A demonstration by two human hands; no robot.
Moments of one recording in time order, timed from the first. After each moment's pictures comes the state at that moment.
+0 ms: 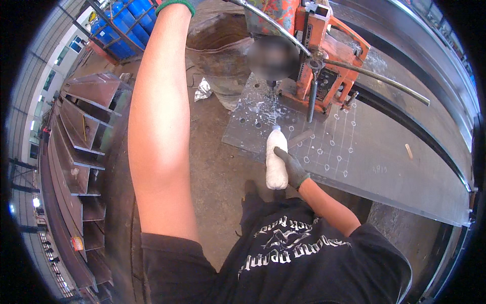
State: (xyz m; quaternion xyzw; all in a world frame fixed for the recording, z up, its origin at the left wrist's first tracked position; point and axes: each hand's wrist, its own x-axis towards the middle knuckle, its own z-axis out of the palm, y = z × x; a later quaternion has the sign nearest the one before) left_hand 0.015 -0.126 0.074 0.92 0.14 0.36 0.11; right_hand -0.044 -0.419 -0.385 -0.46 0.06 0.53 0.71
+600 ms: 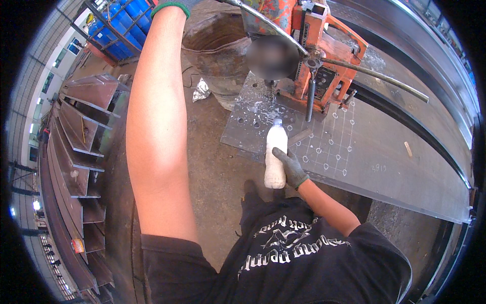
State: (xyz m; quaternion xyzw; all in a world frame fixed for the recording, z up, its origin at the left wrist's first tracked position) left_hand 0.010 -0.130 0.073 0.92 0.15 0.35 0.11; right_hand -0.050 -0.419 -0.375 -0.46 -0.01 0.47 0.75
